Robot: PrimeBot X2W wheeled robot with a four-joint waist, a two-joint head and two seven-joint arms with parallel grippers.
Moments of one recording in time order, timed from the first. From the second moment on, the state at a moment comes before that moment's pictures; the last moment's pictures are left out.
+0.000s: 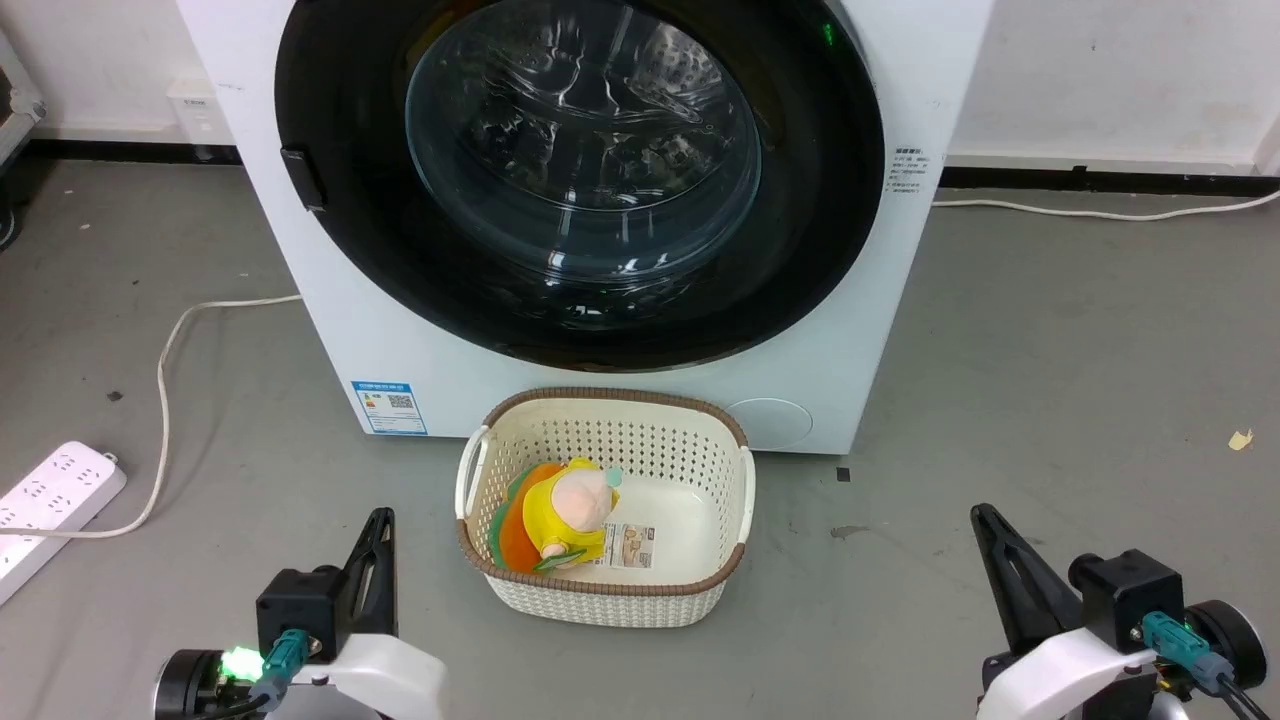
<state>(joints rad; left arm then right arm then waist) 0.02 0.05 0.00 0.00 -0.01 0.00 0.00 0.01 -0.06 0.00 0.00 0.01 0.13 0.00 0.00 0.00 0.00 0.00</state>
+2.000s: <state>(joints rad) -0.05 0.05 -0.07 -0.03 -0.01 0.02 -0.08 -0.25 -0.14 0.03 0.06 0.21 0.13 -0.04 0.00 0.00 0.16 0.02</state>
